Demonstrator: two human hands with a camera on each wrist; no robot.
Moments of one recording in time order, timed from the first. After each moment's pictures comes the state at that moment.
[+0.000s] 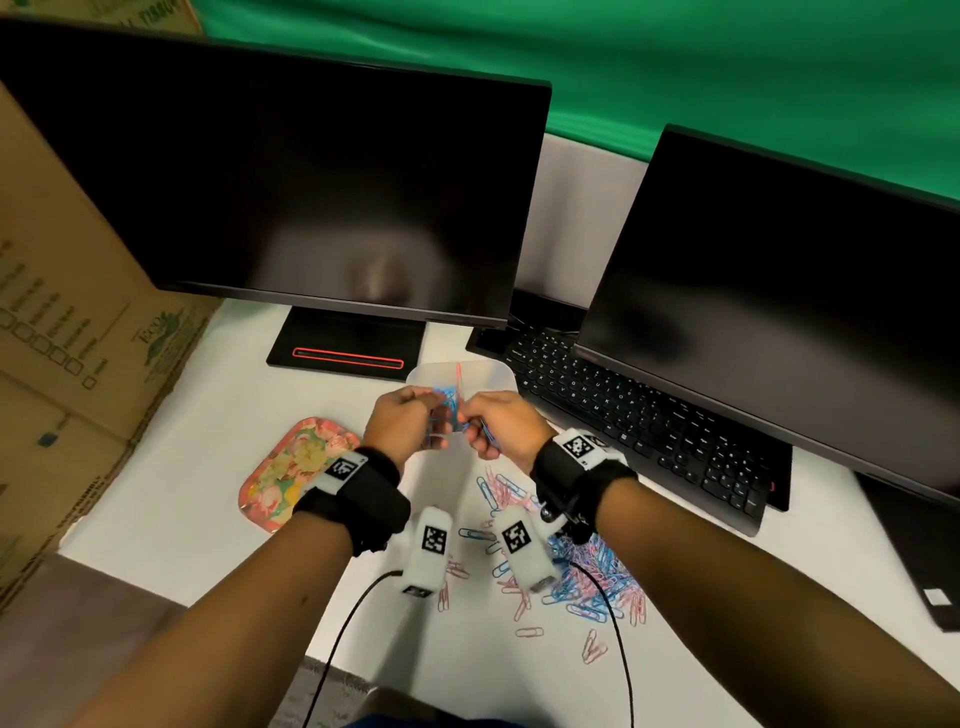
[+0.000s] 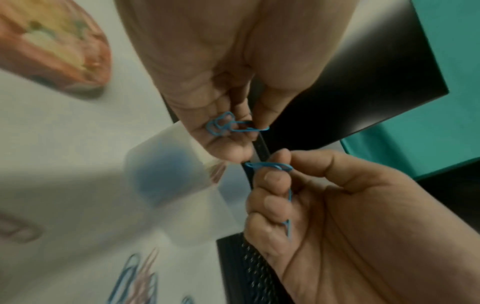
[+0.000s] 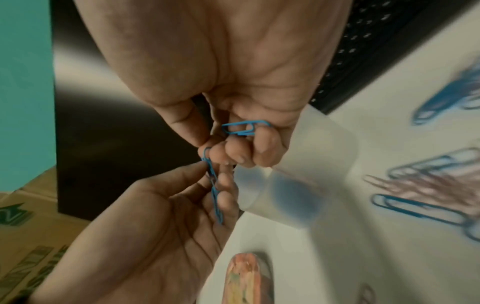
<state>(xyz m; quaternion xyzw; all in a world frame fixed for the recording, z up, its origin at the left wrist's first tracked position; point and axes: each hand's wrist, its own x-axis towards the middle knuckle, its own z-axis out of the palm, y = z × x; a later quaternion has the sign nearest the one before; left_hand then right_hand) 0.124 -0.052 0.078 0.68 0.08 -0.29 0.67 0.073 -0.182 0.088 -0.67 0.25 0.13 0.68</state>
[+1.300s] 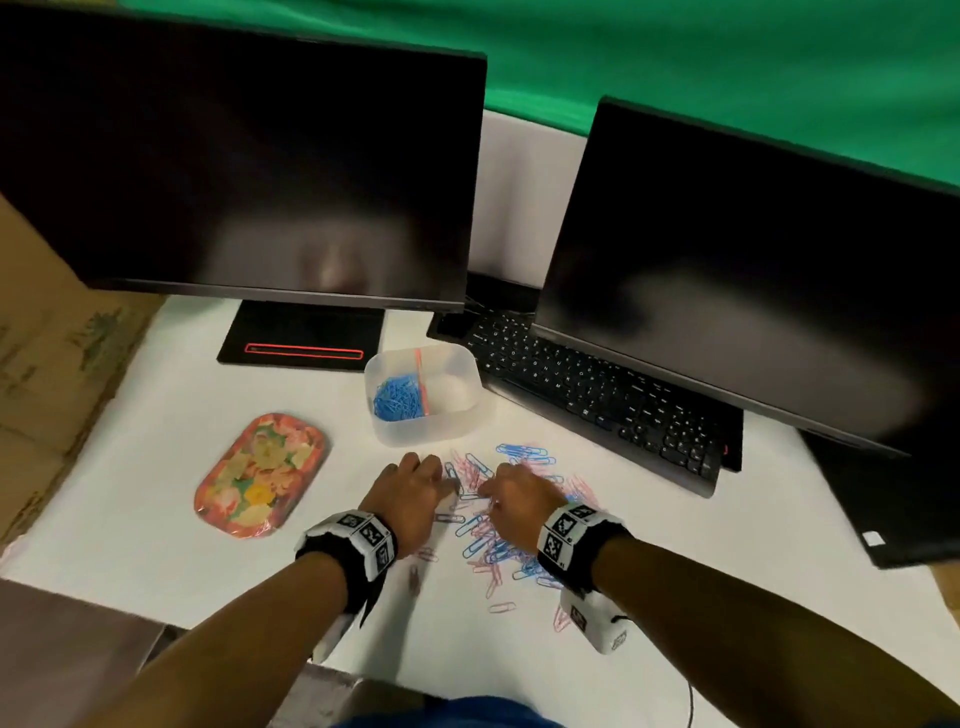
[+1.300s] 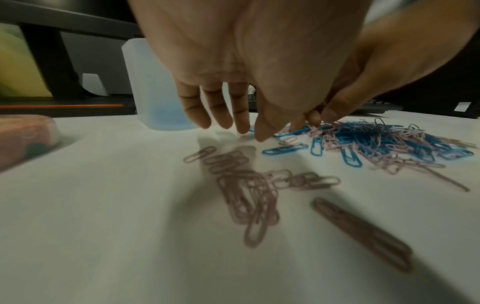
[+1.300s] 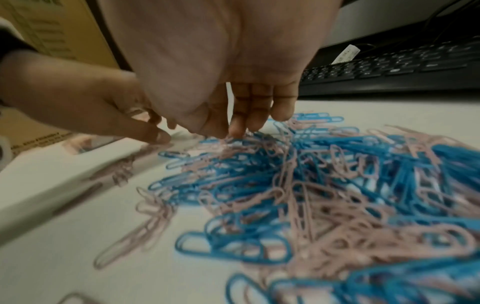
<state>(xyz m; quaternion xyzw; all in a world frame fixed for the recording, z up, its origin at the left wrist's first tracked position) 0.058 -0.046 -0.001 0.87 -0.47 -0.16 -0.03 -0.029 -0.214 0.013 -0.95 0.09 0.23 0.17</state>
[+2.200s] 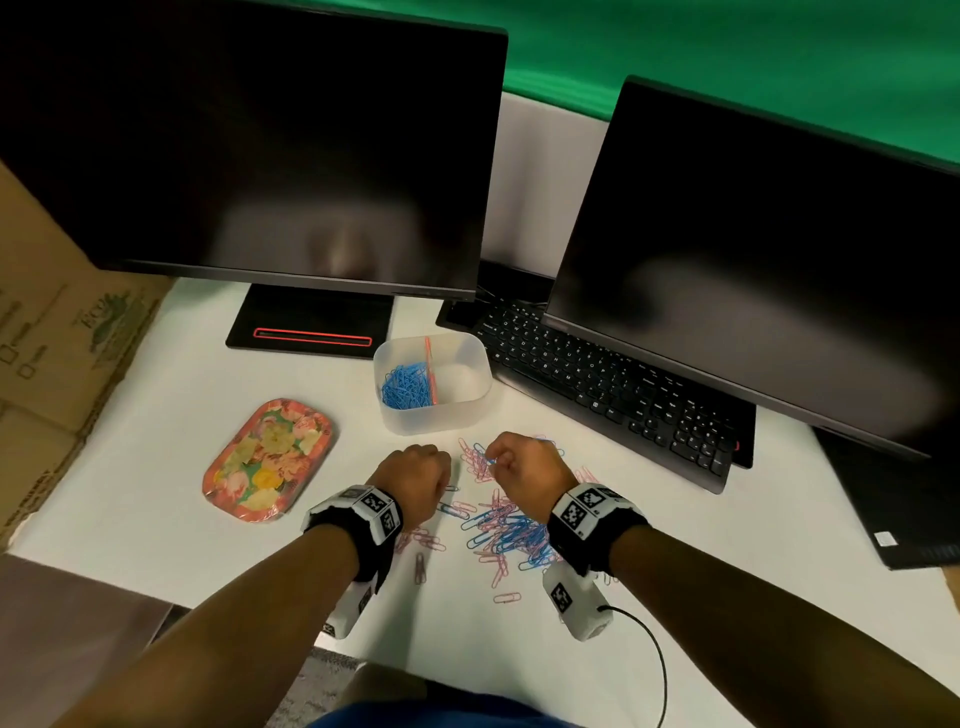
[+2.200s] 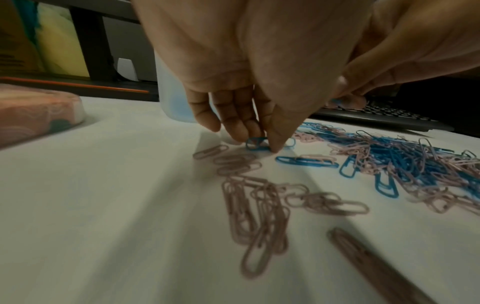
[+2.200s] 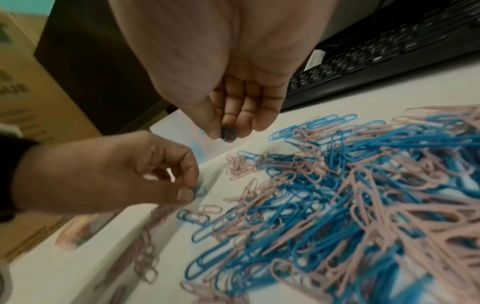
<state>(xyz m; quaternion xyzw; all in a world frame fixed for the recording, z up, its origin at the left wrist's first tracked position) 0.074 -0.048 -0.008 0.88 -0.41 -0.22 0.09 -0.017 -0.221 0.015 -0.90 0.18 0.08 0.40</state>
